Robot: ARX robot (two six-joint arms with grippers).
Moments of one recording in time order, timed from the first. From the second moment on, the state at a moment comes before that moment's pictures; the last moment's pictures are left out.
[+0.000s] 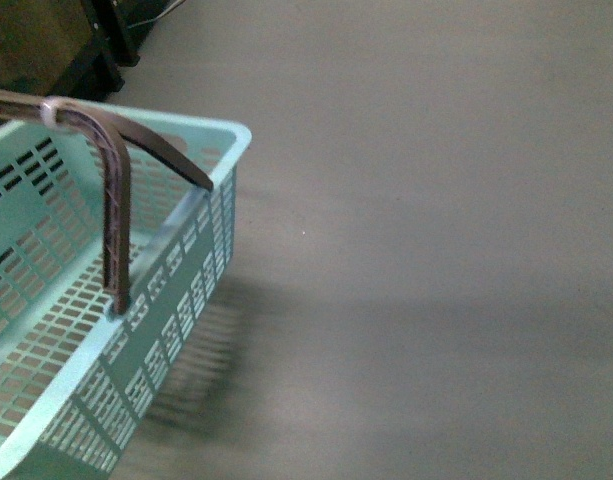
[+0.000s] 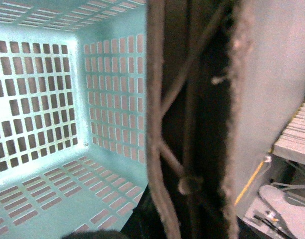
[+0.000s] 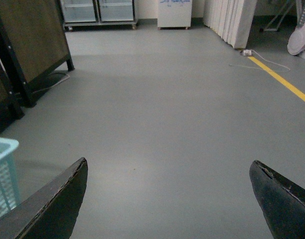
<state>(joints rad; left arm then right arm) 0.00 1.74 0.84 0.22 0.04 -1.42 0.00 0.00 0.02 0.00 0.00 0.00</state>
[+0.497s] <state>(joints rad) 0.12 1.08 0.89 -0.18 0.17 -1.47 0.00 0.00 0.02 0.00 0.00 0.00</state>
